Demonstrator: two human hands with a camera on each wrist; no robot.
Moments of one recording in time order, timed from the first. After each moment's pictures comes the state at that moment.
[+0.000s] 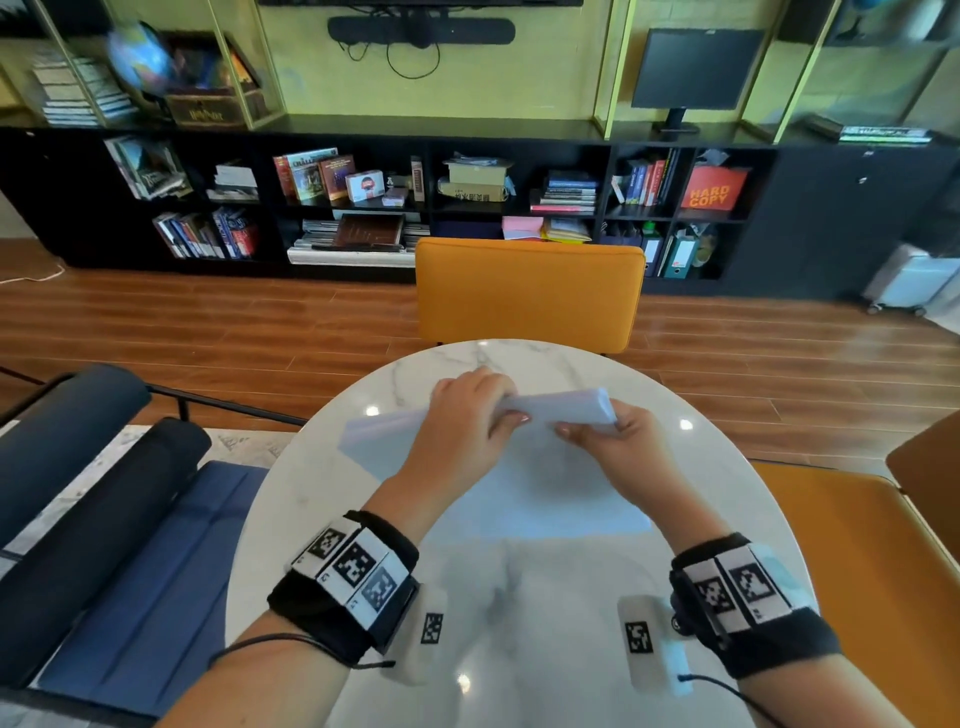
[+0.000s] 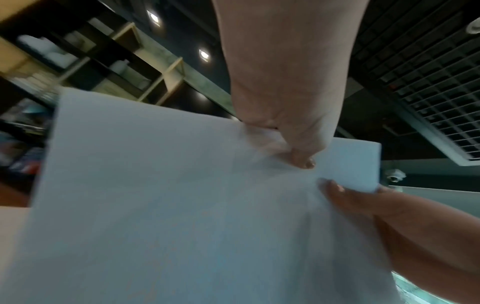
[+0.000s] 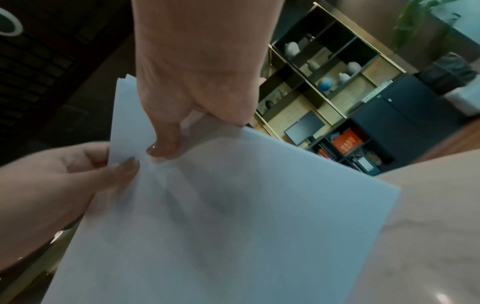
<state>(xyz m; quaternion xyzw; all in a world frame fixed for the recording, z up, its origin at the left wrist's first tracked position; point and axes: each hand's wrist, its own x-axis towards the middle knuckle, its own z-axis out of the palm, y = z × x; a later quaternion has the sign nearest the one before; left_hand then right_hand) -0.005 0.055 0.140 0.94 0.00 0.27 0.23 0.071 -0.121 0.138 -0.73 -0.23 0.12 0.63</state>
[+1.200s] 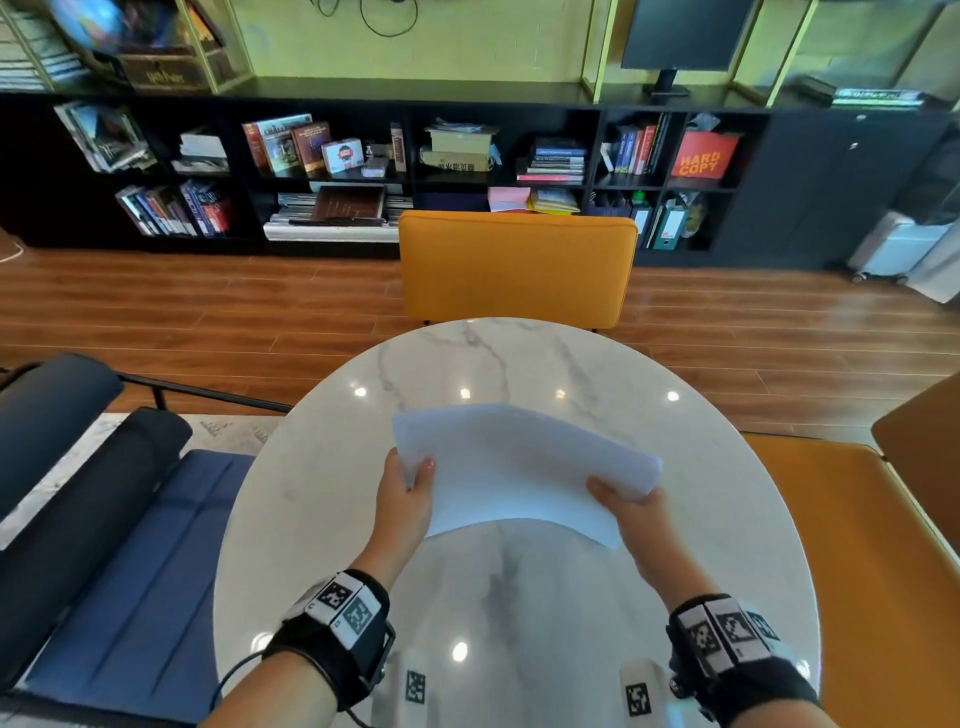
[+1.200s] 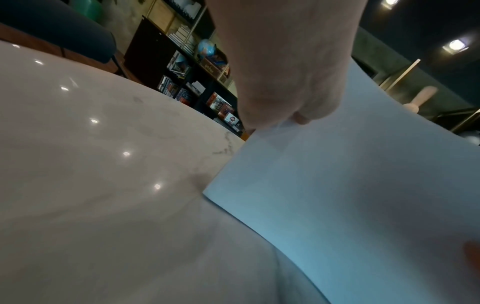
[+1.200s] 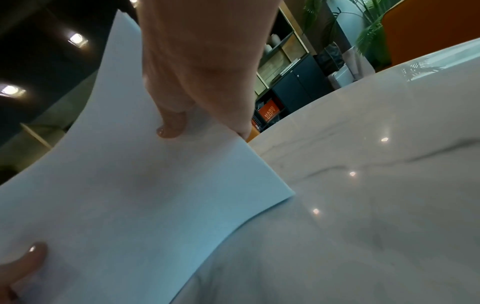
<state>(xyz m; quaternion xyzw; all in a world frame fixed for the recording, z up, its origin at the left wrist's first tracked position) -0.036 0.079 0.025 0.71 0.30 0.20 0.60 0.068 -0.150 0.026 -0.72 0.03 0.15 0.67</state>
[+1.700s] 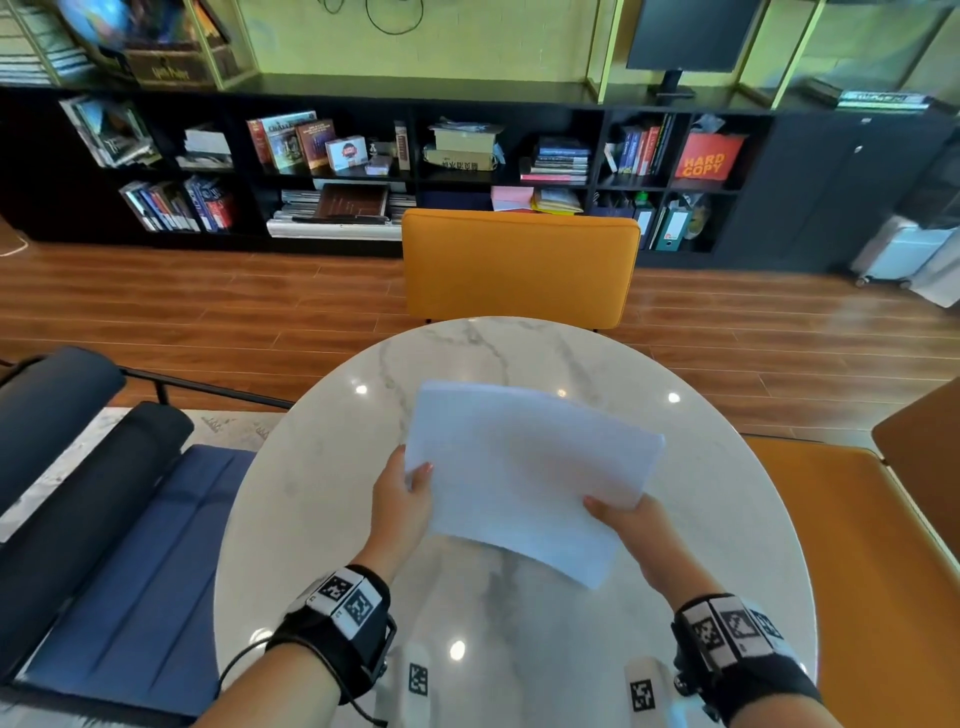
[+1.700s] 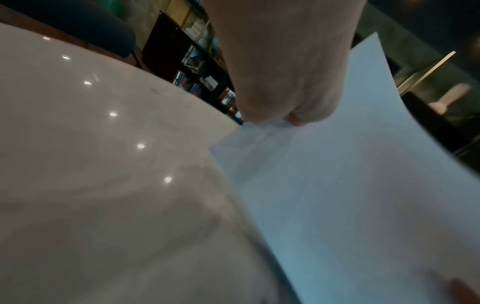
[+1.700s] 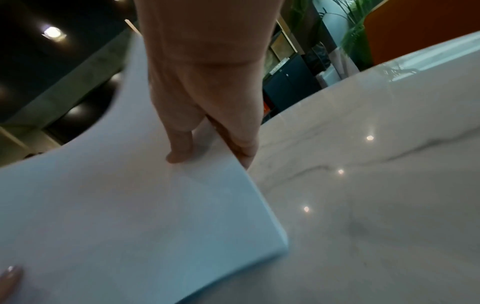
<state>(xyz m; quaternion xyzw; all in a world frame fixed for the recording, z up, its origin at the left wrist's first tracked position) -0.038 0.083 0.021 0.76 0.32 0.19 0.53 0.074 -0.162 0.009 -0.75 0.03 0.24 0.62</state>
